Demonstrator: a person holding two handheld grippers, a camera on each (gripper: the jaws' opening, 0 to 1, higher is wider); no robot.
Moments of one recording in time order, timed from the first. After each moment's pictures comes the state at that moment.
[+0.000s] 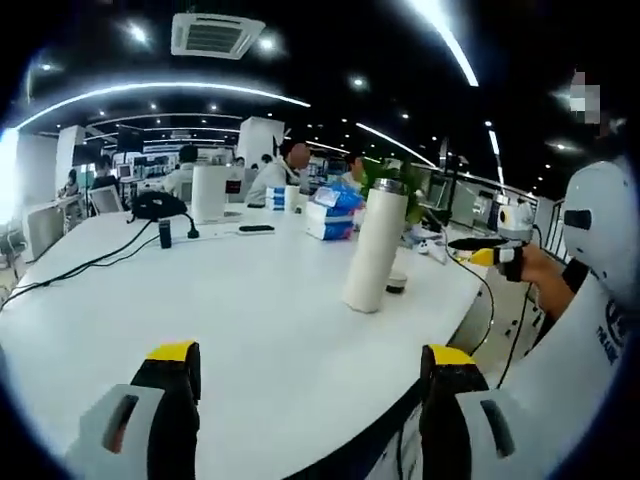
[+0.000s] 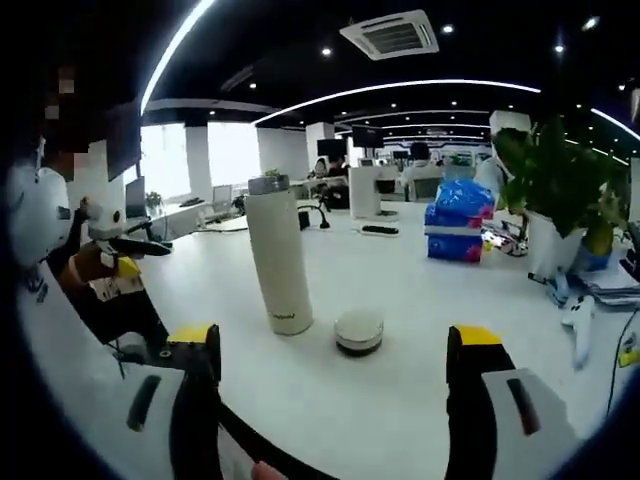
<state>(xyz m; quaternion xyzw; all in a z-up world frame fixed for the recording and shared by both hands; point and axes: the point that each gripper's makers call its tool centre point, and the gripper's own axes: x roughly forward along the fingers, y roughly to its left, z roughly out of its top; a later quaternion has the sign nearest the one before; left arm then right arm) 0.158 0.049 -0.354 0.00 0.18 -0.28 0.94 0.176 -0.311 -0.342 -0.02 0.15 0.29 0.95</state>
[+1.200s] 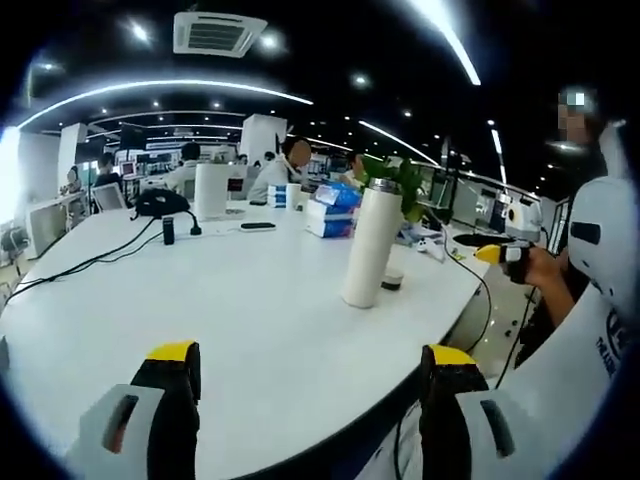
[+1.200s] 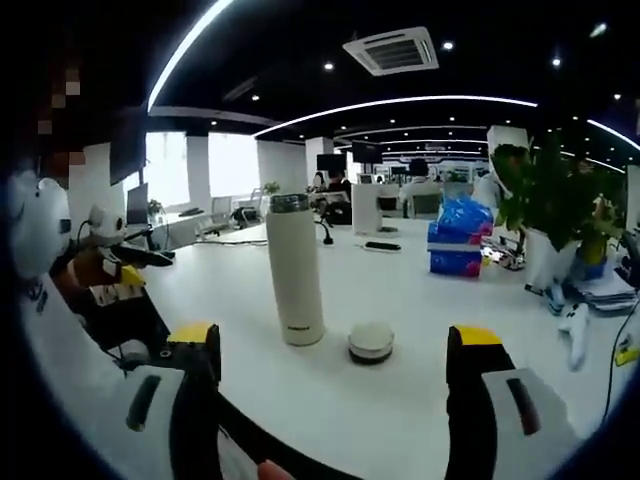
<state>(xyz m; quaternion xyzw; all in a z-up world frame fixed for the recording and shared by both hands) 0.150 0.050 -0.354 -0.01 0.18 -0.27 0.94 0.162 -0.297 -0.326 -0.01 0.12 0.28 0.95</state>
